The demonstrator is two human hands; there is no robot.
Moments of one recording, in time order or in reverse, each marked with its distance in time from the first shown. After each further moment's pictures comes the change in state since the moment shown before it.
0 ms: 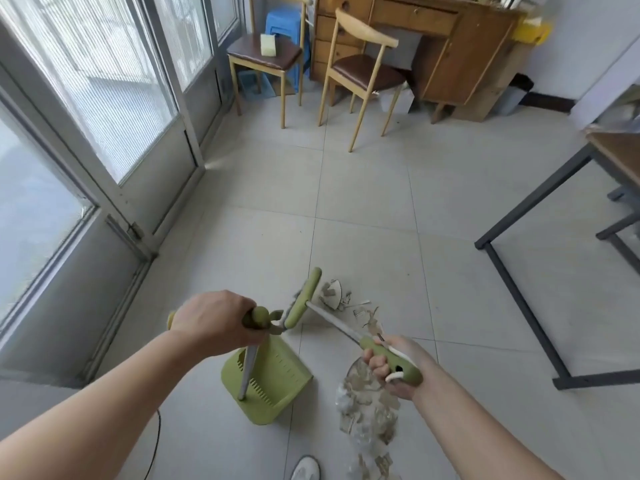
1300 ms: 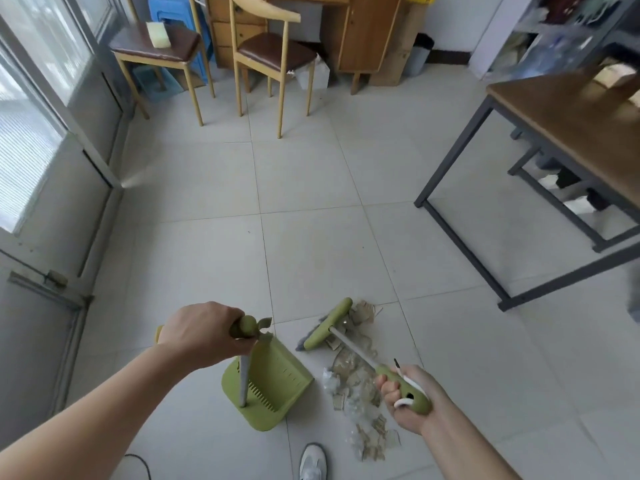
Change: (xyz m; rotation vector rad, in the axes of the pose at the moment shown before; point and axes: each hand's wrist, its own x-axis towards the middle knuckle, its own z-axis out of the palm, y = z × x) left_hand 0.047 0.020 -0.010 0.076 -0.043 0.209; right_hand -0.029 0.059 -0.048 0.522 0.124 -0.107
